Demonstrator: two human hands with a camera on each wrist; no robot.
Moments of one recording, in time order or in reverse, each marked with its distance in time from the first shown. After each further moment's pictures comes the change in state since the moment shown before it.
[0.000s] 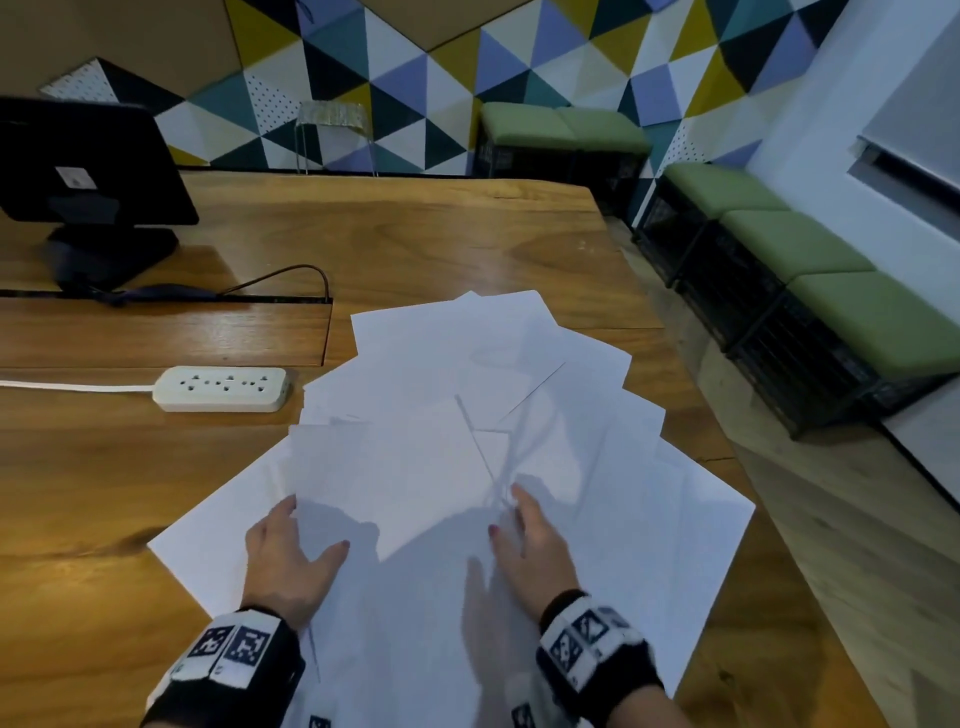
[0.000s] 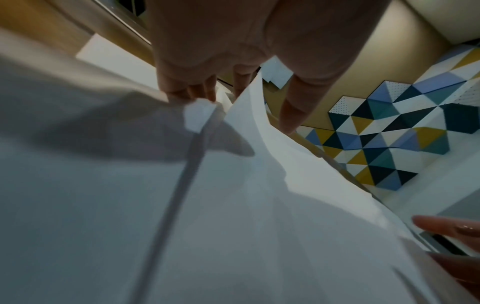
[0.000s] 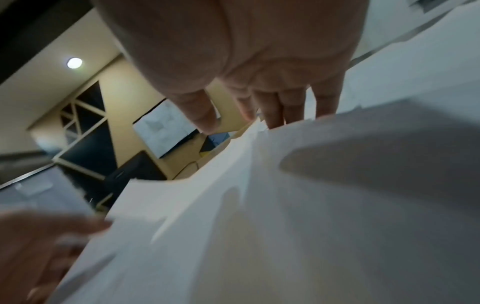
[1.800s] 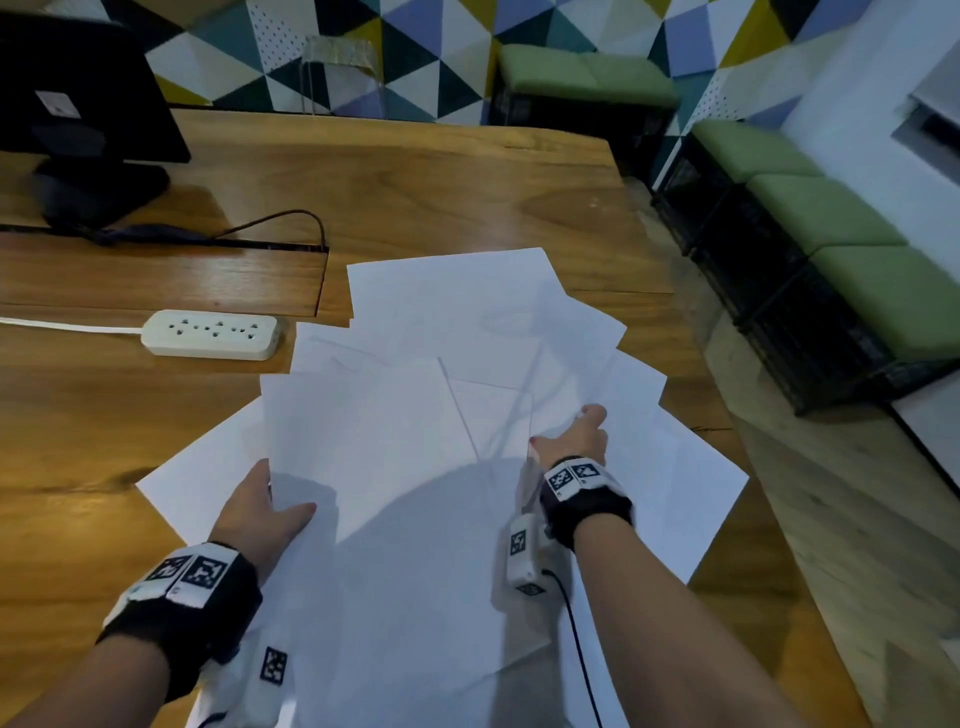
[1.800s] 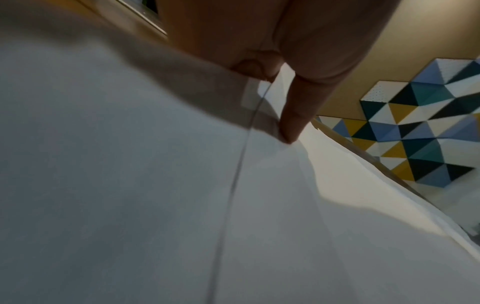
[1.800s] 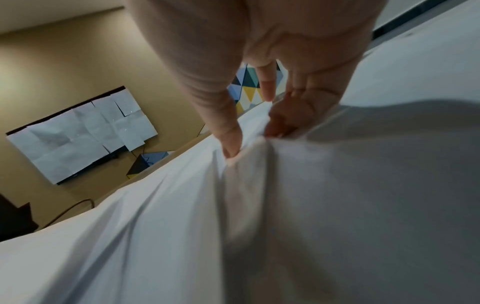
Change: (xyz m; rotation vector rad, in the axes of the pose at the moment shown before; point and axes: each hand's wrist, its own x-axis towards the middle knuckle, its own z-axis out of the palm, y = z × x) left_hand -0.001 -0.006 -0.007 -0.117 -0.077 -0.041; right_hand 0.079 0.005 -0.047 0.063 0.313 0.395
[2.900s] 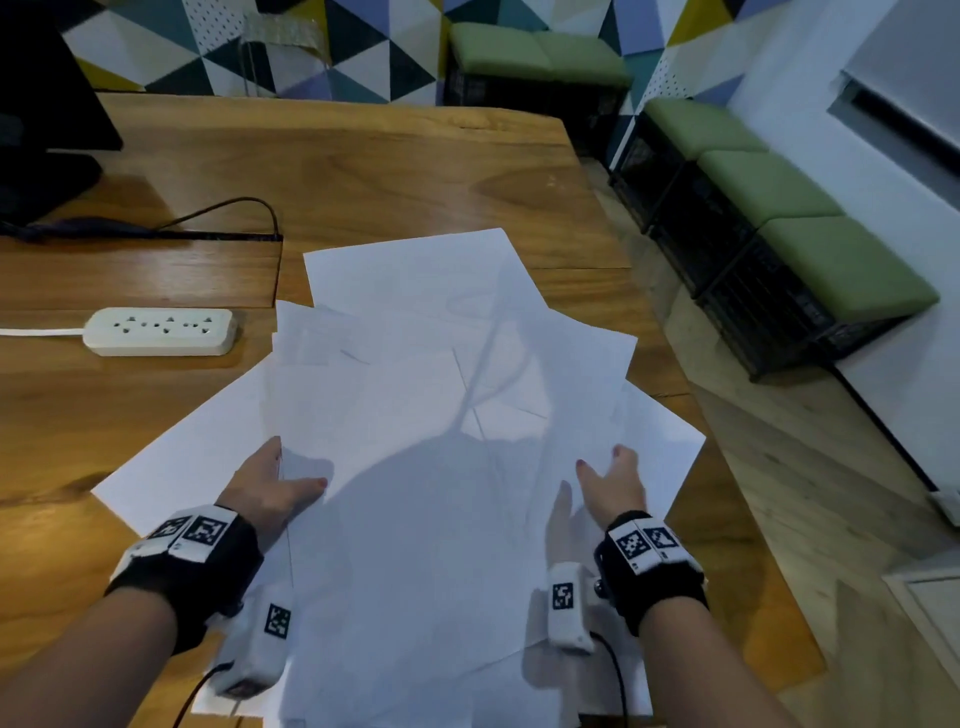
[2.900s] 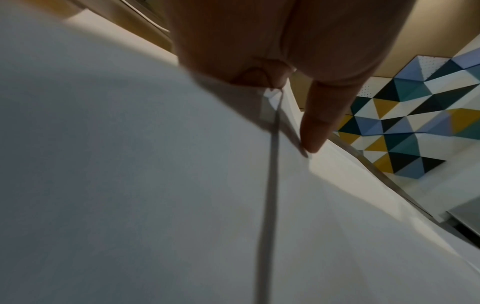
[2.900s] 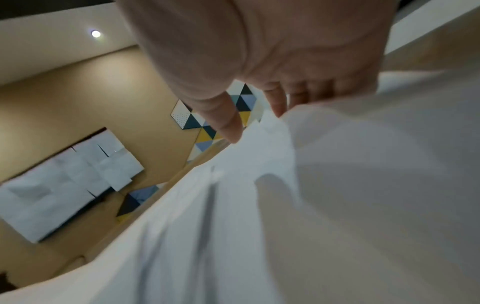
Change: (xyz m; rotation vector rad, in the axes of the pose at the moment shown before) left_hand 0.007 0.017 0.018 -0.093 -0.179 0.064; right_hand -0.035 0.071 -0.060 0.065 0.001 0.098
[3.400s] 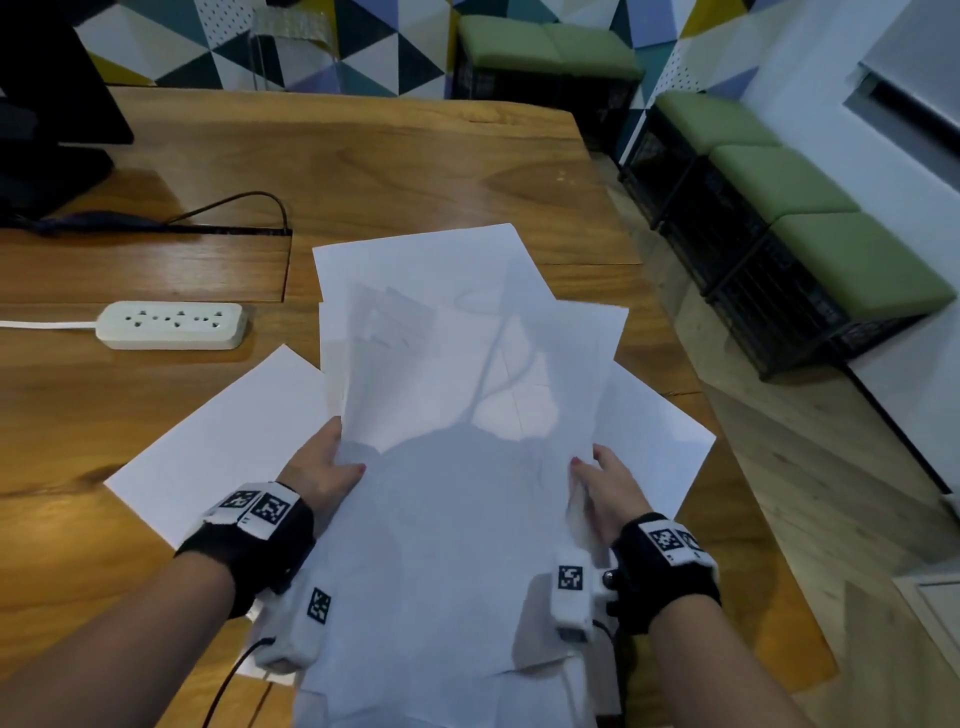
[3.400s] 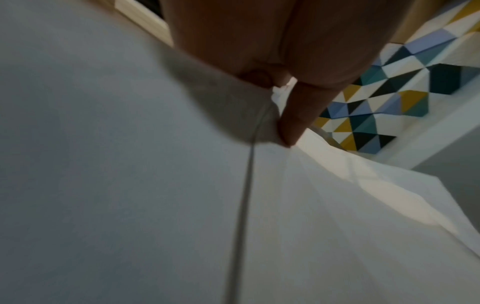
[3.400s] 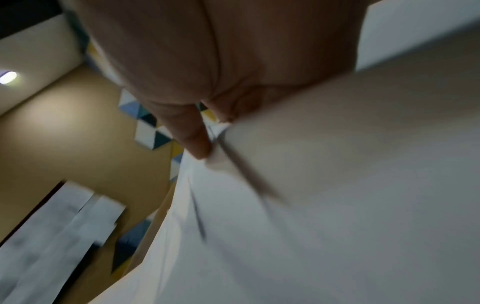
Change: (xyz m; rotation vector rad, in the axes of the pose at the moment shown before) left_hand 0.023 -0.004 0.023 -0.030 -0.142 0.064; right_hand 0.001 0.003 0.008 0.272 -0.275 -0.034
